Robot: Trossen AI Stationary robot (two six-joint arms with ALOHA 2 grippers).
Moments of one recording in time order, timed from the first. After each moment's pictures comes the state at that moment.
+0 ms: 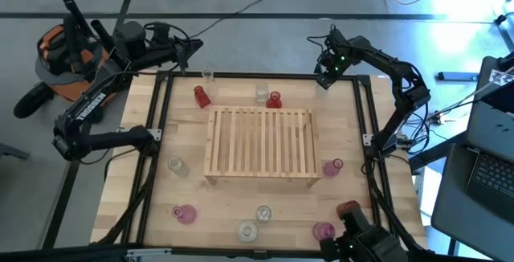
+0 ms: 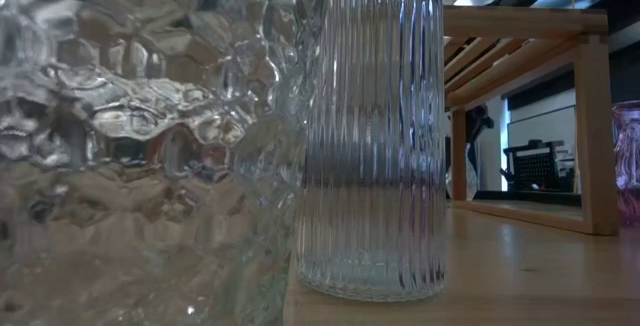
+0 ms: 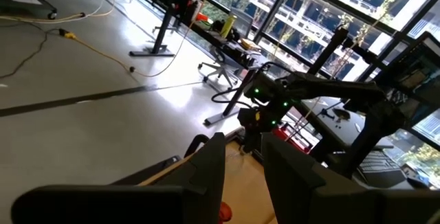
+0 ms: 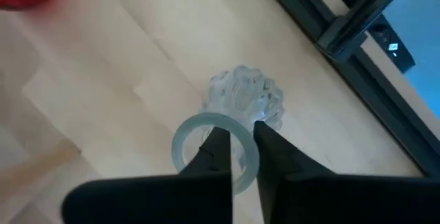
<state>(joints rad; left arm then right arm) 0.88 0.98 1.21 -0.36 0.30 -0.44 -1.03 1.74 1.34 -1.01 -0.19 -0.33</state>
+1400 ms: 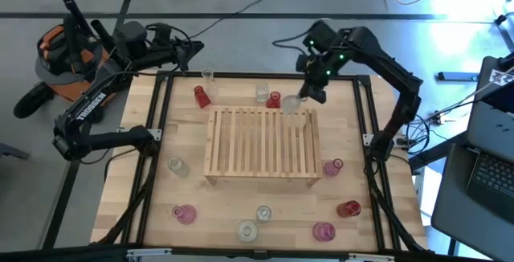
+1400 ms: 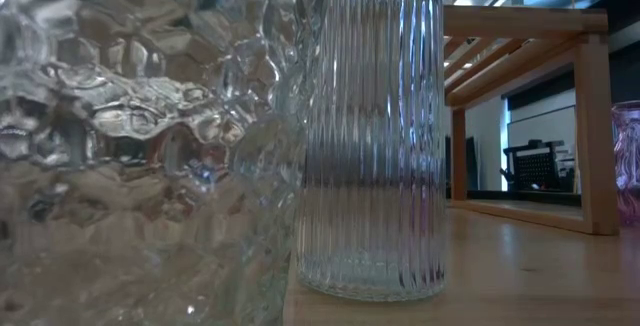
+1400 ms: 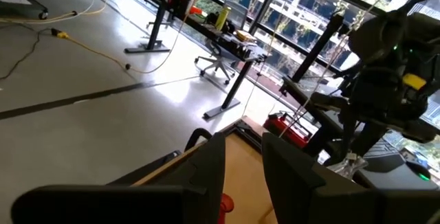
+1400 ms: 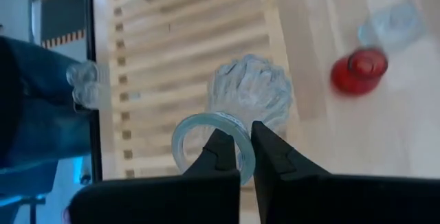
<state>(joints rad) 0.88 0.98 1.21 -0.38 0.33 -0.39 -0.50 1.71 2.09 -1.57 -0.50 -0.21</state>
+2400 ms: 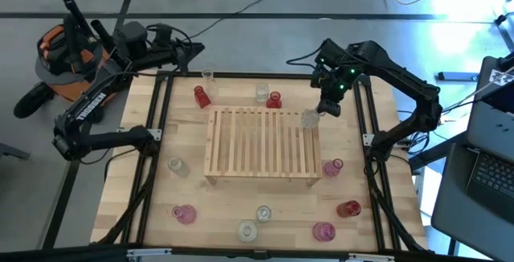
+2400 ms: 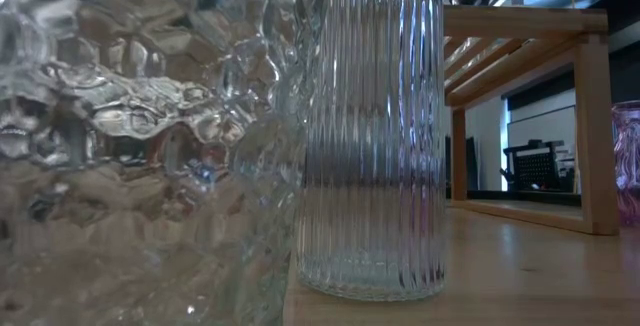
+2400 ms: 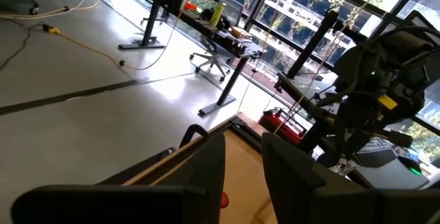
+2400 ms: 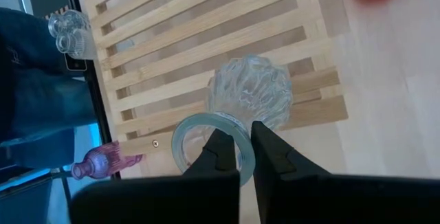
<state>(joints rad) 0.87 0.98 1.21 -0.39 0.35 -0.39 -0.50 1.51 1.74 -1.57 -0.48 -0.18</state>
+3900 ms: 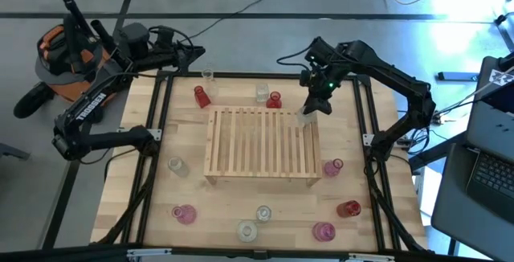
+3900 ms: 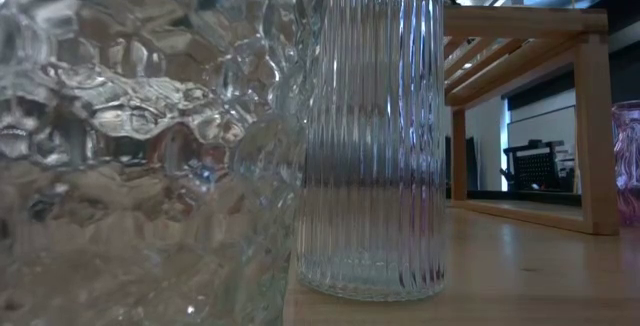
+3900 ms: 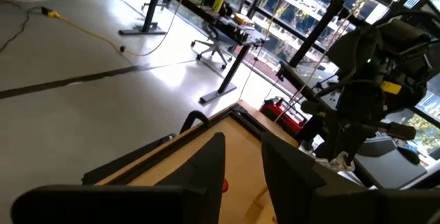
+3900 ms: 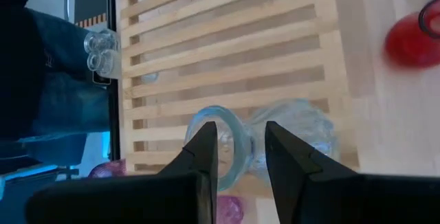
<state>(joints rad) 0.86 0.98 1.21 -0.44 0.35 -0.39 -0.50 1.58 1.74 -1.42 -0.60 -0.27</state>
